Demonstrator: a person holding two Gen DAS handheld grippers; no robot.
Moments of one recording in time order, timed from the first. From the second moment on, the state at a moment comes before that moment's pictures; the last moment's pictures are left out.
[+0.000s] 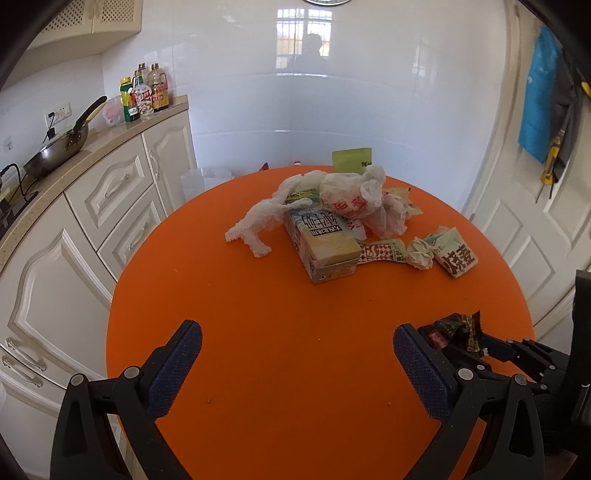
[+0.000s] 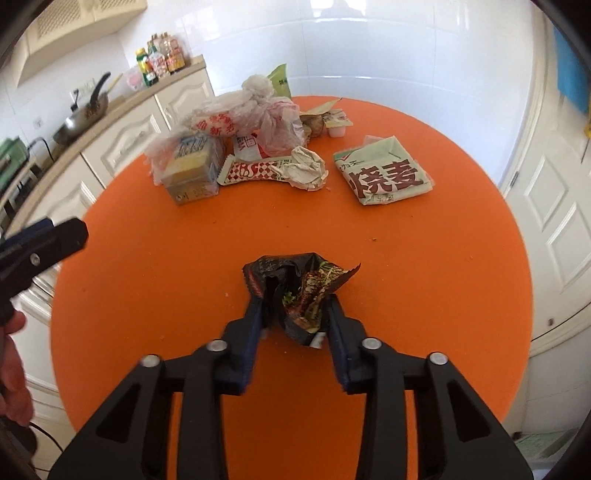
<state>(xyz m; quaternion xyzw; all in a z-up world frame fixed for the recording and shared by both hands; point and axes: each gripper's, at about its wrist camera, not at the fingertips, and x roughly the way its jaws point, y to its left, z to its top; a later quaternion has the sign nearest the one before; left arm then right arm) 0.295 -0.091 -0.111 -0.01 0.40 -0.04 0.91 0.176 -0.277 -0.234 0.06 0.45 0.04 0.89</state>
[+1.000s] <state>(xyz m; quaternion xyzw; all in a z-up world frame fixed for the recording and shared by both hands) 0.331 -0.088 -0.143 0.00 0.43 -0.03 0.90 0.201 -0.269 -0.231 0.06 0.43 0.05 0.90</state>
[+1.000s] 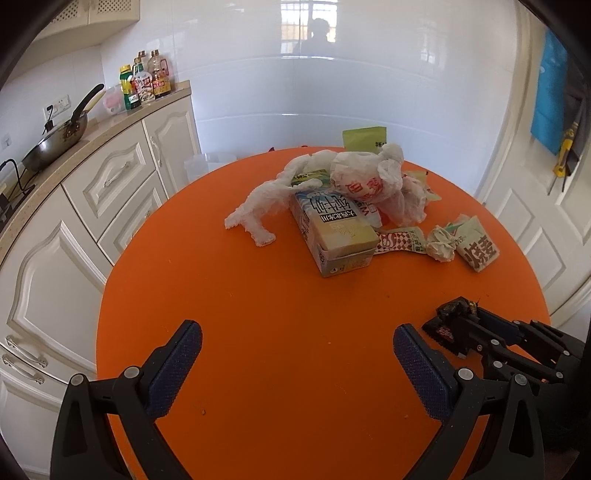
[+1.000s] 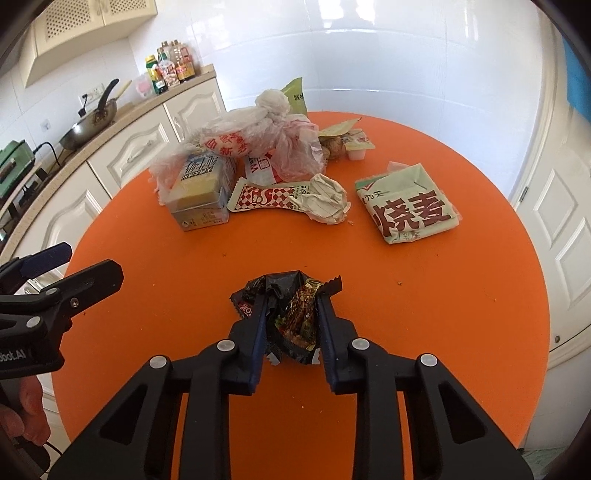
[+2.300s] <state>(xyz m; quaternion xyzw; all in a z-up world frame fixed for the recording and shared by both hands) 0.394 -0.092 -0.177 -0.01 0.42 -0.09 0.90 0.188 -0.307 -0.205 0.10 0.40 0.03 0.91</state>
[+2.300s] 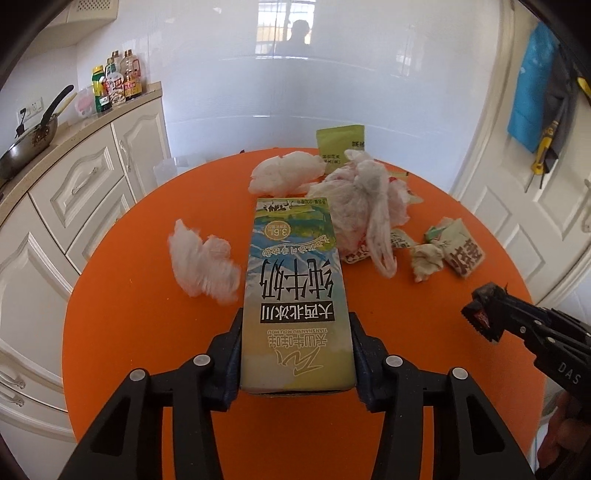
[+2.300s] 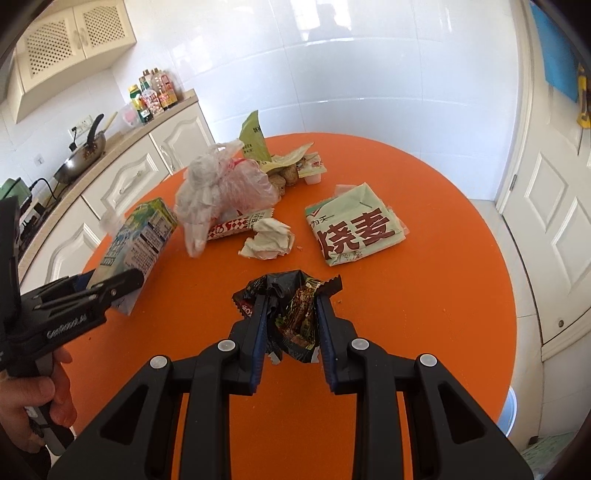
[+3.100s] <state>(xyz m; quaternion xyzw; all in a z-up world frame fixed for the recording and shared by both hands) 0.309 -0.169 -0.078 0.03 0.30 -0.19 0.94 0.109 -0.383 -0.120 0.10 0.30 -0.05 0.95</state>
